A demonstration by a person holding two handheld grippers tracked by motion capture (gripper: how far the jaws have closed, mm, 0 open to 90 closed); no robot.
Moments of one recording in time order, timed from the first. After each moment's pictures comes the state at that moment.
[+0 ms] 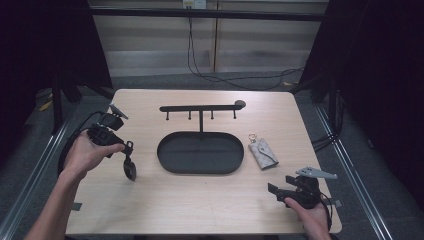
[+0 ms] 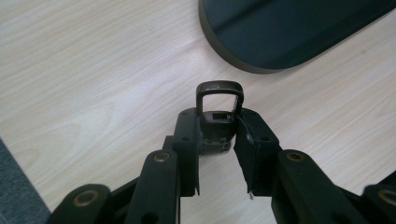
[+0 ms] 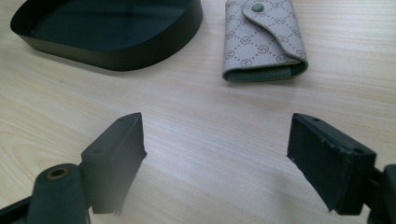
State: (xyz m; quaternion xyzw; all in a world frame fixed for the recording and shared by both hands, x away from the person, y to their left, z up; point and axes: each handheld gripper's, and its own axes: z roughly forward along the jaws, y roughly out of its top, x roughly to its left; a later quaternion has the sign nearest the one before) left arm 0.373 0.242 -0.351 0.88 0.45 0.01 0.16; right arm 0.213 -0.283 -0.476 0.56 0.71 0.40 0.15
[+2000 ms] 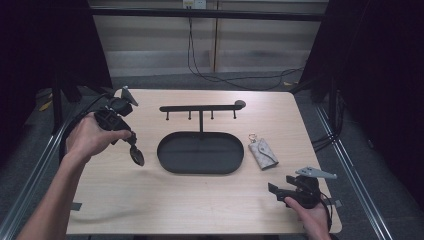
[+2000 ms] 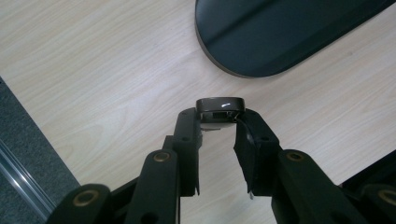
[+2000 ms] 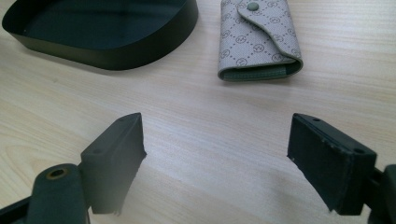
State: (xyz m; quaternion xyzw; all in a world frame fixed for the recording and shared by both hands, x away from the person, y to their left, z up) left arm 0.383 0.206 -0.306 0.89 0.43 0.02 0.11; right arm 0.213 -0.283 -0.476 0.56 0.71 0.40 0.16
